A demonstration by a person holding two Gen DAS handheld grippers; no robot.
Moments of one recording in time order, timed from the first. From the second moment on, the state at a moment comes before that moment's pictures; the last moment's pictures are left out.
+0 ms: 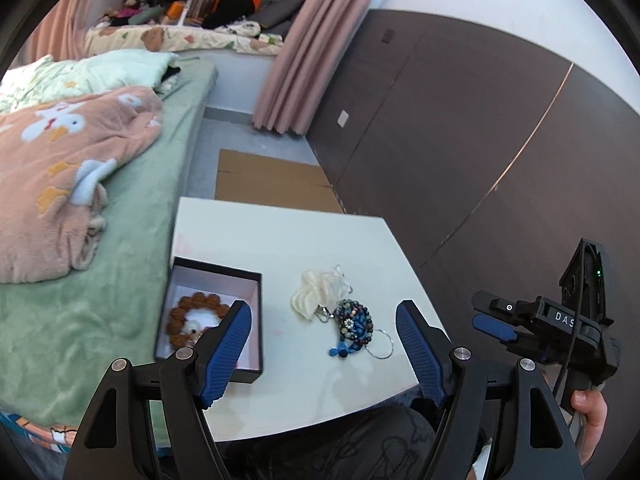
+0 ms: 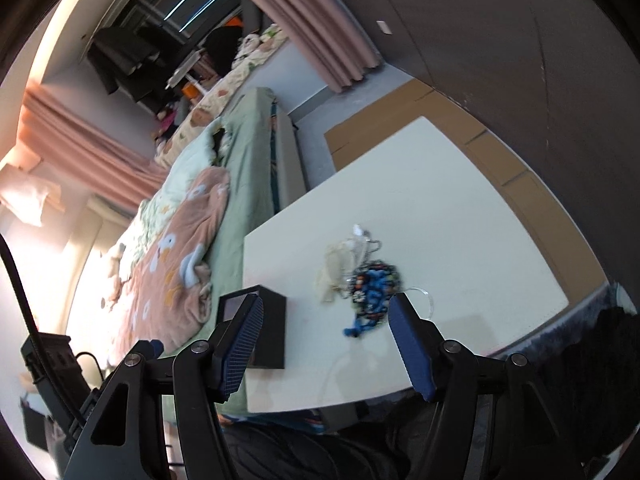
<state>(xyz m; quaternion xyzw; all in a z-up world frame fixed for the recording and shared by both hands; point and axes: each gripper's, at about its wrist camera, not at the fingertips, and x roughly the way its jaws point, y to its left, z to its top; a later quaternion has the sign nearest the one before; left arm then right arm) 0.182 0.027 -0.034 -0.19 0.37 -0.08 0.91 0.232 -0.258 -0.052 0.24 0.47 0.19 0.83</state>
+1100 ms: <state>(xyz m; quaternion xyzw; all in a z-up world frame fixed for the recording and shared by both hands) 0.309 -0.043 -0.139 -0.15 0.46 -0.09 0.87 0.288 -0.286 -0.151 0.27 0.53 0.19 0.78</state>
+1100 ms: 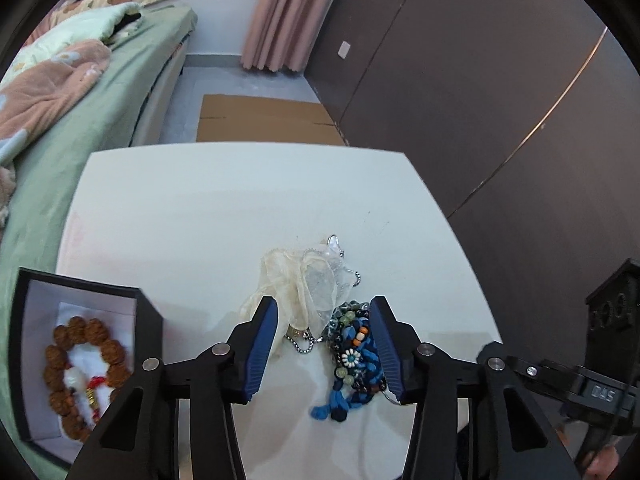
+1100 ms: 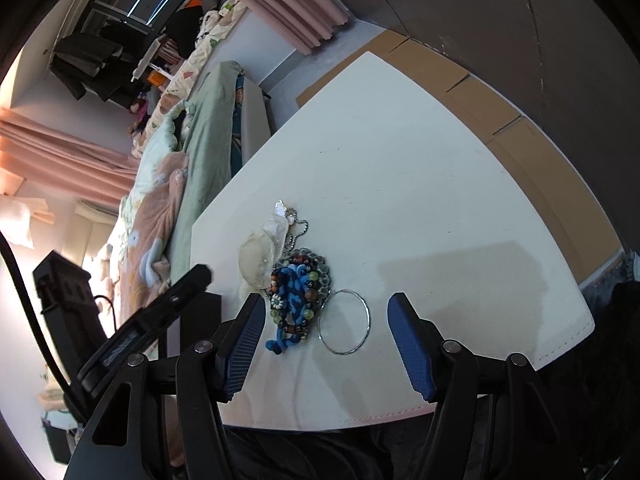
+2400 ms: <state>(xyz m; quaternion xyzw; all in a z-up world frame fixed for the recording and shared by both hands) 0.245 0.047 -0.081 -0.18 0.41 -0.06 0.89 0.305 -0.230 -0.192 0.33 0.57 0.17 0.73</state>
